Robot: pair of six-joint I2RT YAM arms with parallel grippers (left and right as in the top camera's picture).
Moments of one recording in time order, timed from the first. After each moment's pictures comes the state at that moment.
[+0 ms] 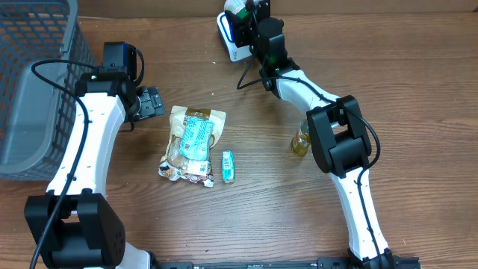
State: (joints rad) left arm 0.01 1.70 1.43 -1.00 -0.19 -0.33; right arm 0.39 2.55 1.94 0.49 -0.02 0.17
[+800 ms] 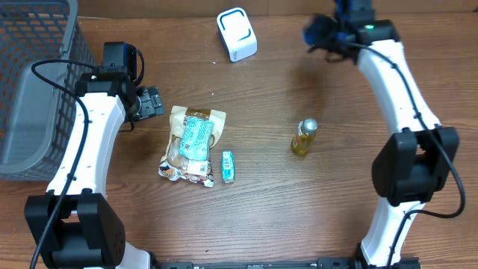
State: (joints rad) left arm 0.01 1.70 1.43 -1.00 -0.19 -0.33; right arm 0.09 2.09 1.95 -0.82 -0.09 0.41
